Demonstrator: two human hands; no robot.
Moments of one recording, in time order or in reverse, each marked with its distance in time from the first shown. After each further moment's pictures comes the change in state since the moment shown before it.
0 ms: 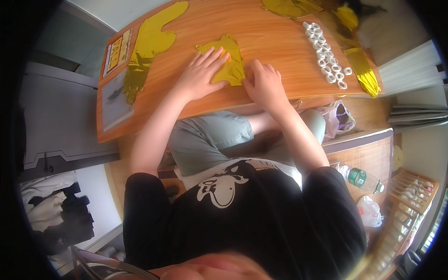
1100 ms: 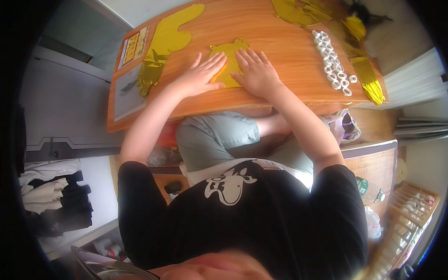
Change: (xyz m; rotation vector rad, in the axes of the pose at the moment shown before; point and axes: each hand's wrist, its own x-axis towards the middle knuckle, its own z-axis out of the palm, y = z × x) left_hand -0.020 -0.026 -0.029 -0.003 -0.283 0.014; right_hand 0.046 -0.002 0.029 -0.458 -0.265 -0.256
